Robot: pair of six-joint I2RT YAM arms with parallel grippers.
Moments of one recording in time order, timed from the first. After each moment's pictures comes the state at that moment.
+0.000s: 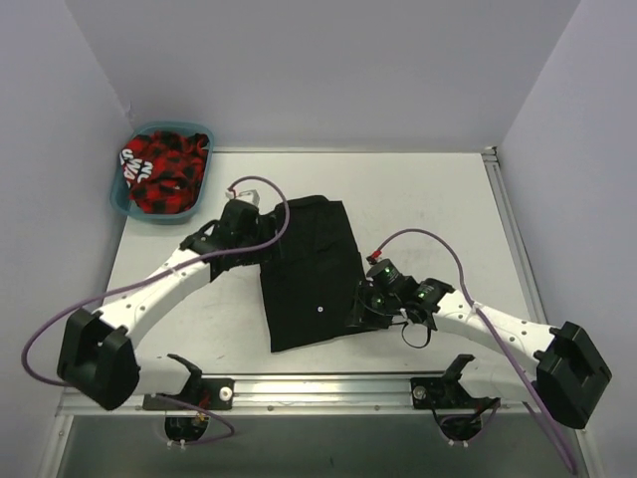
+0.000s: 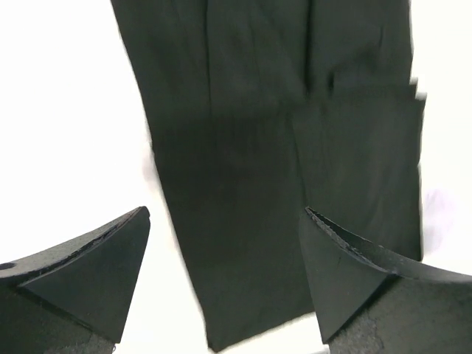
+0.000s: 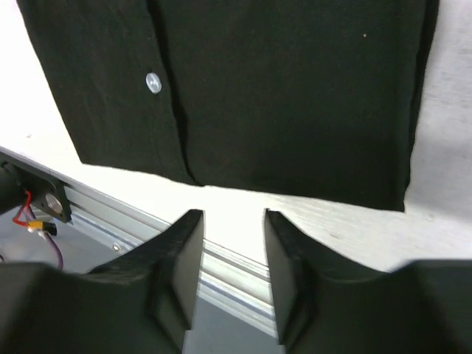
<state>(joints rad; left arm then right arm) -0.55 1.24 0.92 -0.51 -0.12 -0.61 0.80 1.14 0.60 -0.46 -0.12 0.83</state>
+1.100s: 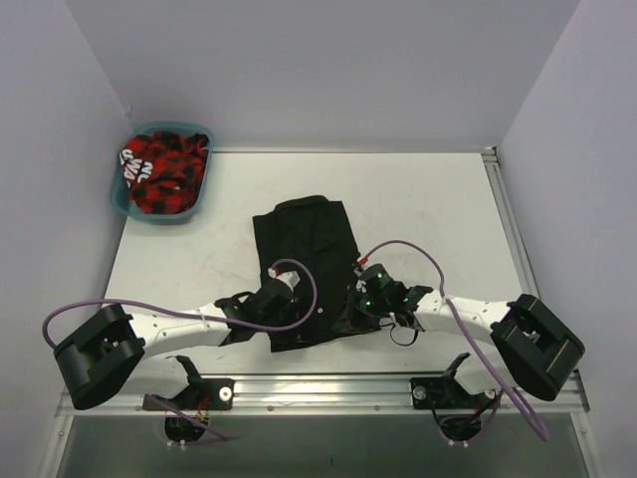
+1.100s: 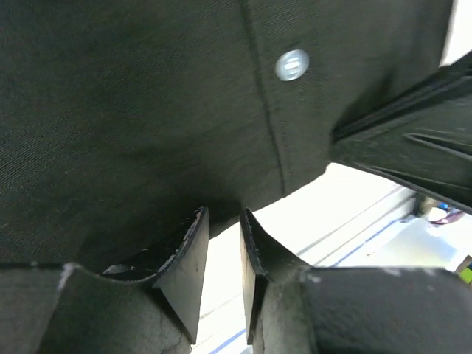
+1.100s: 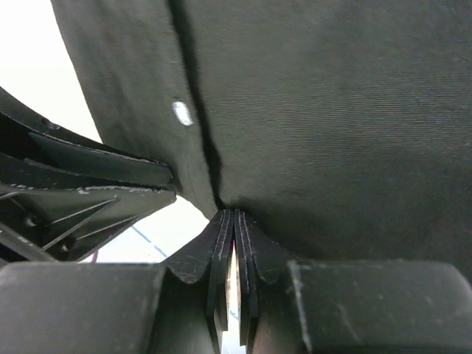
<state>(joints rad) -0.96 1.26 0.49 -0.10 0.09 -0.96 0.79 1.33 0.47 -0.02 -0.32 0.91</state>
